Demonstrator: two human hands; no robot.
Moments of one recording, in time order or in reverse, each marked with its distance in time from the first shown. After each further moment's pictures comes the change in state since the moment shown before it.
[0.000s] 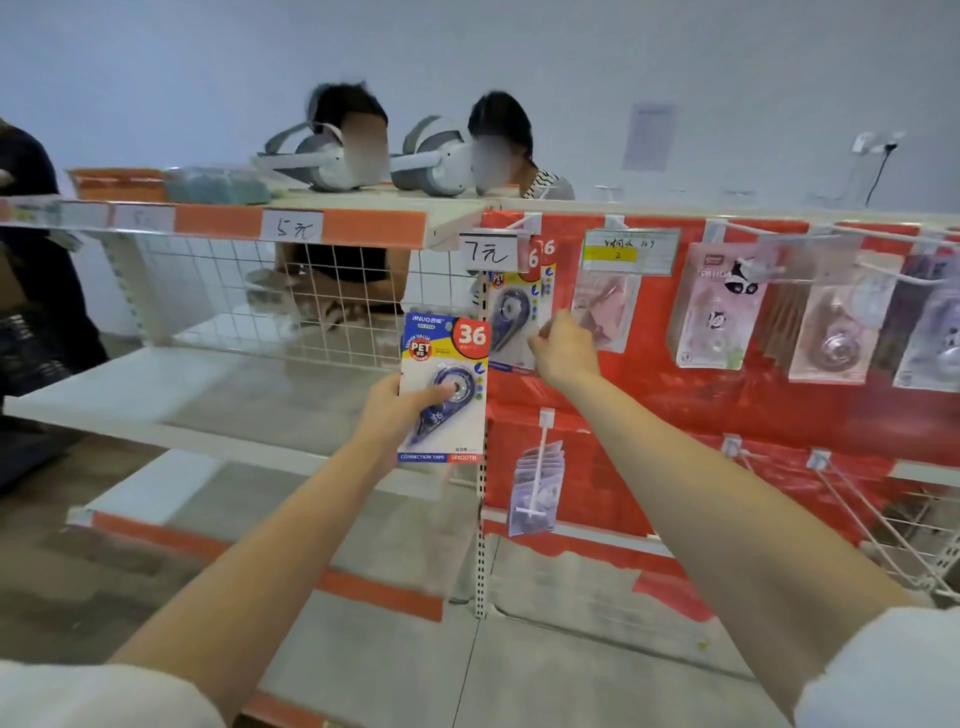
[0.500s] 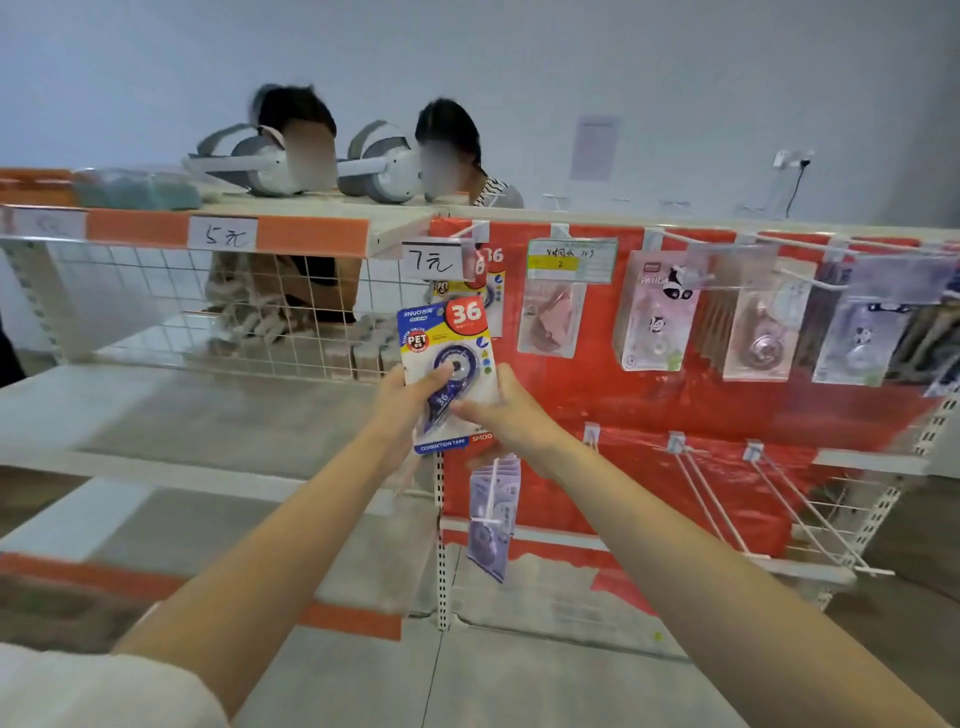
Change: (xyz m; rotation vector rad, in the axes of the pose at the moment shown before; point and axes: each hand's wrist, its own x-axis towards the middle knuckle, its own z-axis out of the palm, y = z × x) left_hand 0.006 0.005 0.055 -0.216 -0.216 0.068; right_hand -0.062 0.022 -0.002 0.732 -0.438 0.025
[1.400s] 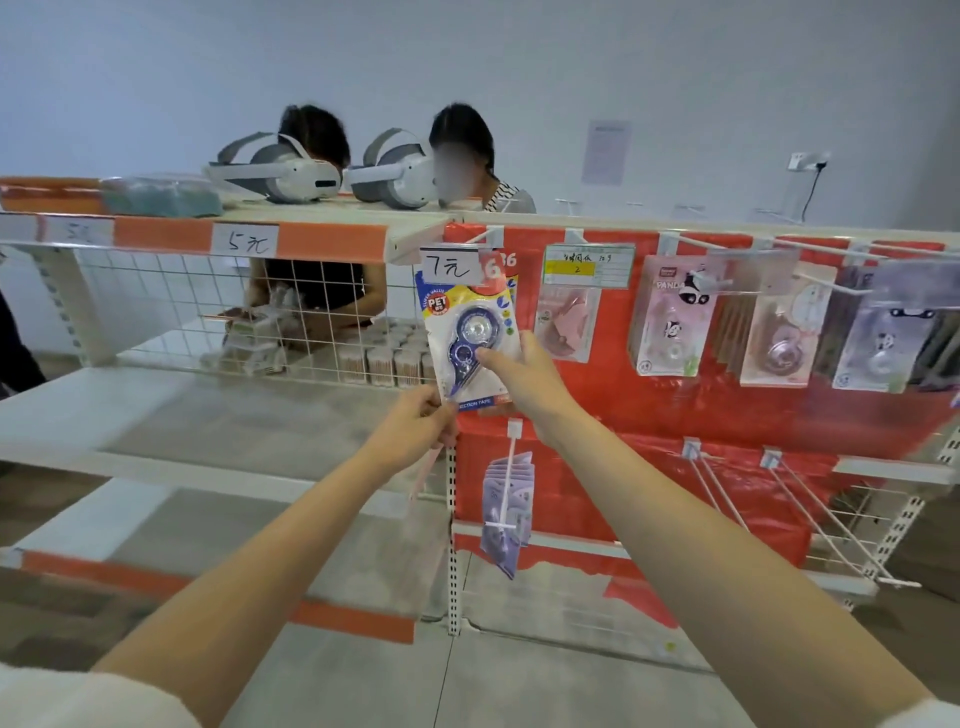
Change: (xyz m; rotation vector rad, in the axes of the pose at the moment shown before) left_hand -0.006 0.000 -0.018 0.691 -0.124 0.045; right_hand 0.021 -0.025 0.000 0.091 0.209 -0.108
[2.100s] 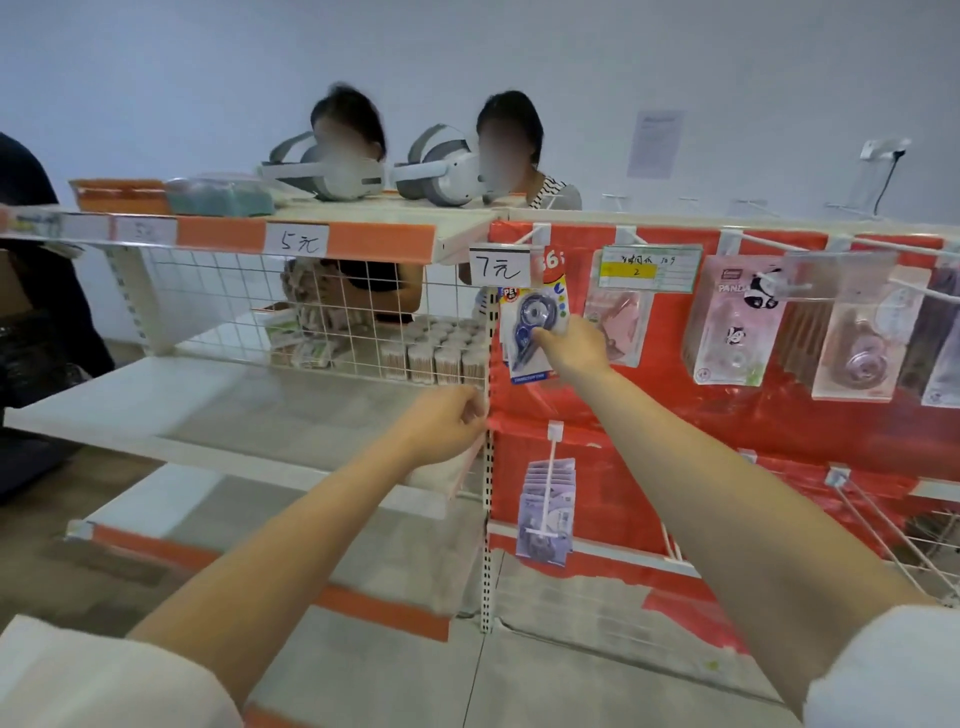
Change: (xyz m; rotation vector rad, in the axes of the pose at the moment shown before) left_hand 0.008 0.003 -0.027 0.661 -0.074 0.151; right_hand 0.068 -0.003 -0.001 -0.673 0.156 -0.023
